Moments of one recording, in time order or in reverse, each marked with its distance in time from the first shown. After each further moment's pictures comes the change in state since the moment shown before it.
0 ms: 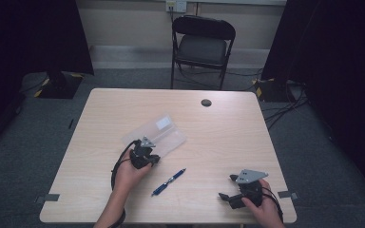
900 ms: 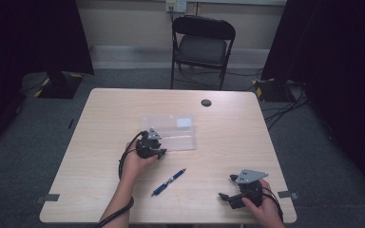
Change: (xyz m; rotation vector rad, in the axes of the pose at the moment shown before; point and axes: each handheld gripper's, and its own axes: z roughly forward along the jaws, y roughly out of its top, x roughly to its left) left arm 0.015 0.026 0.026 -0.031 0.037 0.063; right arm 0.000 0.000 0.000 -0.001 0.000 0.001
